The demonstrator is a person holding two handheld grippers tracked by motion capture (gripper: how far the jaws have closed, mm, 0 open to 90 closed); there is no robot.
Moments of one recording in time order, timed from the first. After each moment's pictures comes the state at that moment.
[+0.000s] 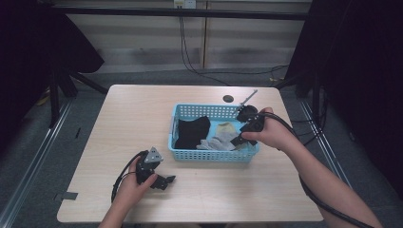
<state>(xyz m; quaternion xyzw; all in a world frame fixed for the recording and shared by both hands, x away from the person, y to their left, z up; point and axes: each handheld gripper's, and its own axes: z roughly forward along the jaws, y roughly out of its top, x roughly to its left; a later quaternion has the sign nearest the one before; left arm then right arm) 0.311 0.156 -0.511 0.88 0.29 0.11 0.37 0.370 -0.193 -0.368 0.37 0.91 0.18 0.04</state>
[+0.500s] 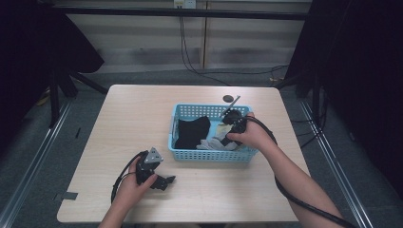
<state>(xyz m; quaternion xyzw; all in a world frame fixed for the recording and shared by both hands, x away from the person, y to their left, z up) 0.310 0.156 -0.511 0.88 0.29 0.10 0.37 0.401 -0.166 -0.422 0.40 0.90 0.16 0.04</state>
